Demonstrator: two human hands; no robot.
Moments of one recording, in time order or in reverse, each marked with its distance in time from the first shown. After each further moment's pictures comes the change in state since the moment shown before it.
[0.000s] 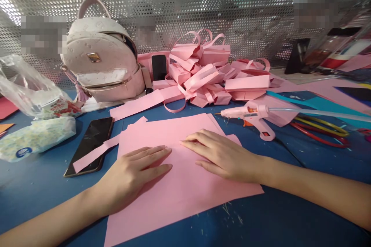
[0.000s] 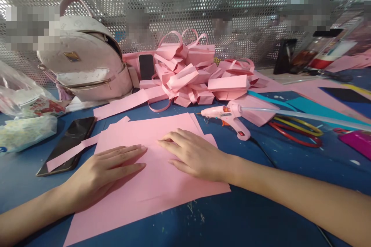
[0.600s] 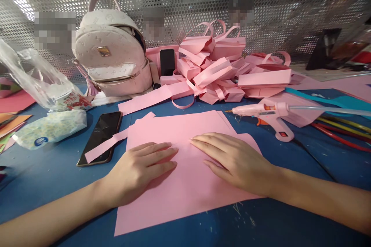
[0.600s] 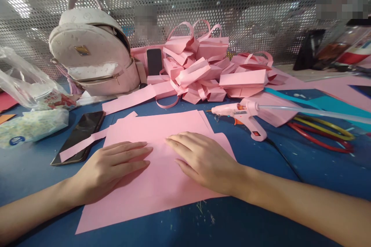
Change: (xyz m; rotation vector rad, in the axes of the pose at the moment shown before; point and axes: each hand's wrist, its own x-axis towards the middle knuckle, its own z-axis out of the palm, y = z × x) left_hand -0.001 0.003 -0.001 -0.022 0.073 -0.008; right_hand -0.003 -0.012 0.012 -0.112 0.164 -0.009
